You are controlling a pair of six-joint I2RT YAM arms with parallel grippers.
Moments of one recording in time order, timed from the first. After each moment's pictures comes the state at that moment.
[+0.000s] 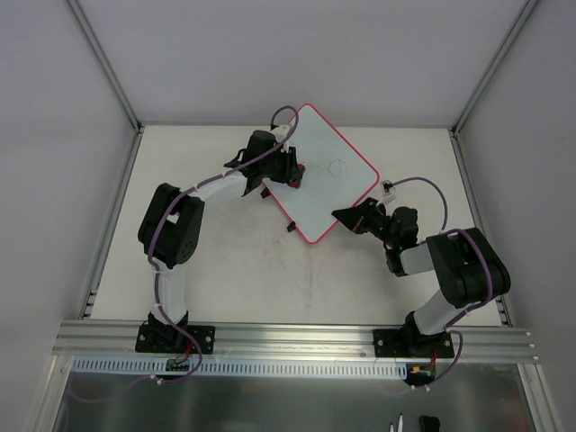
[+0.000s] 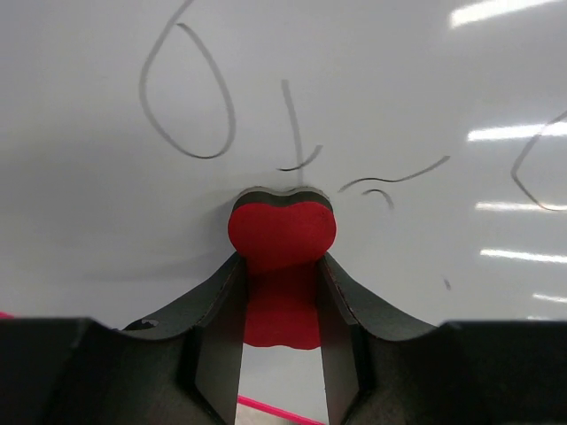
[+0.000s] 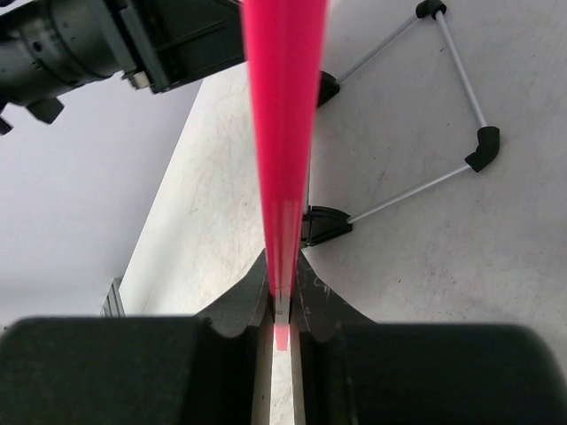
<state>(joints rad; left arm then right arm) -0.52 1.99 1.42 0.04 0.25 -0.30 0.25 1.62 0.35 1.15 -0.55 0.82</state>
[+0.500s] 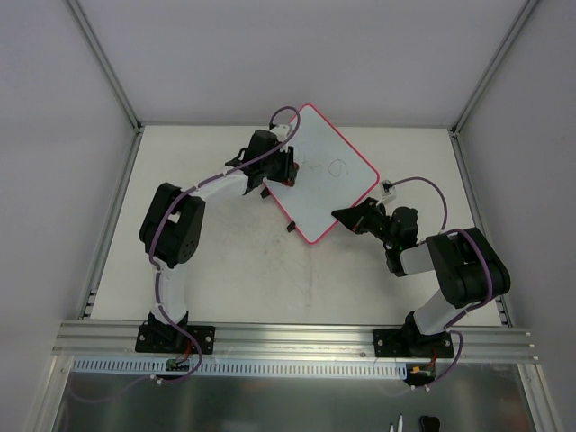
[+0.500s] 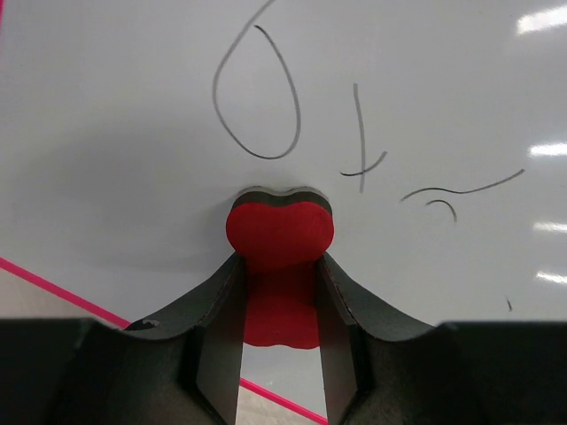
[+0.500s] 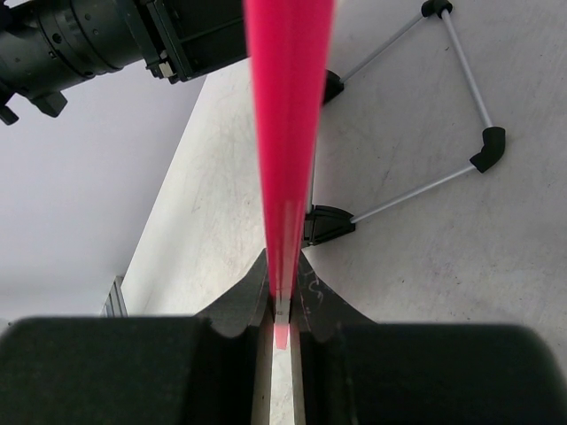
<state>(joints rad) -0.49 2.01 1.46 -0.03 0.17 -0.26 0.25 1.62 0.35 1.16 -0.57 0.82</state>
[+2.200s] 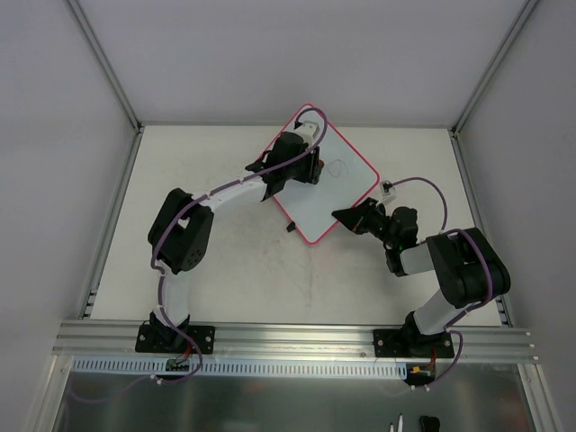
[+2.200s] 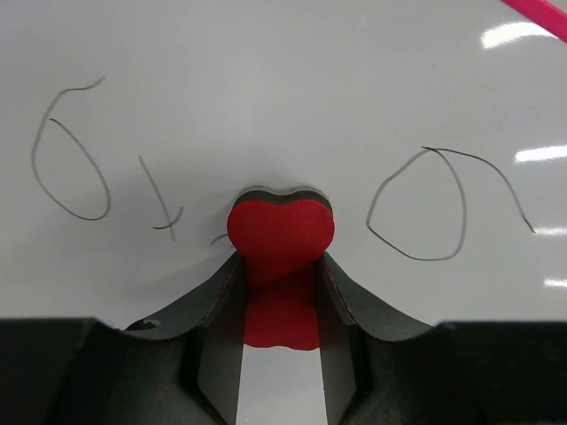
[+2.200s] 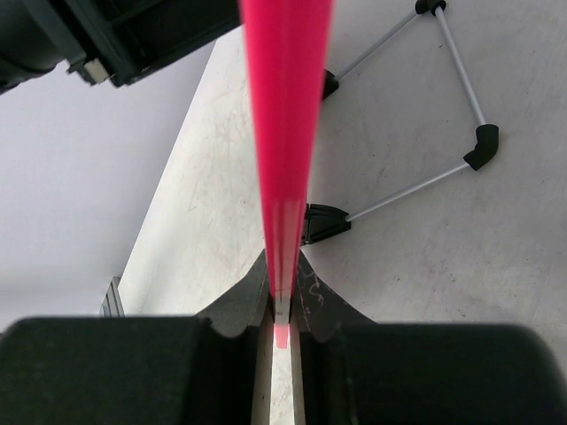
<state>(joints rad) -0.67 2.00 1.52 0.00 0.02 -0.26 0.25 1.62 0.35 1.14 -0.56 0.82</state>
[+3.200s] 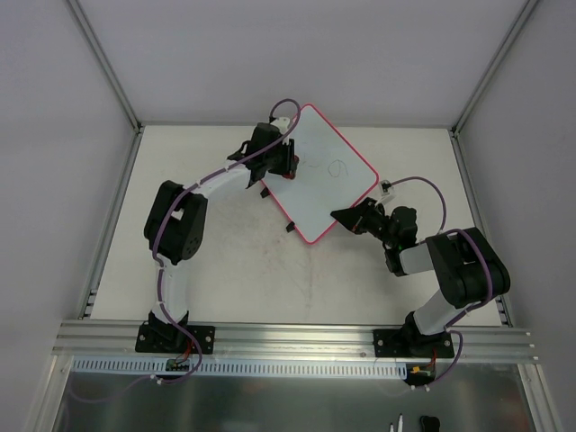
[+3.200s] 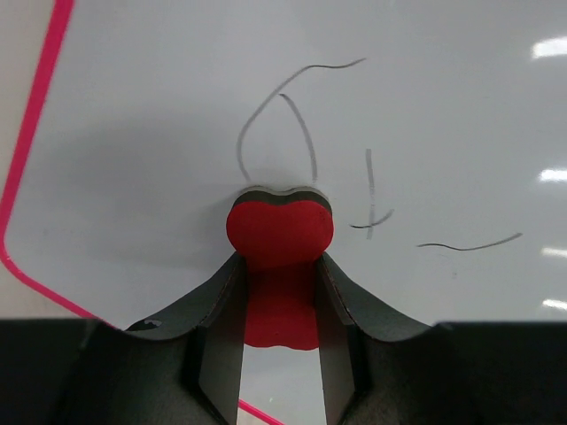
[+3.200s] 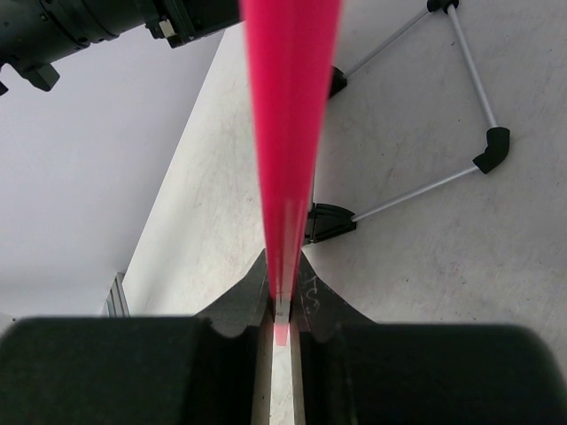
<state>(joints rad) -0.49 2.06 1.56 -0.08 0.10 -0.27 0.26 1.62 0.35 1.15 -0.57 0.82</state>
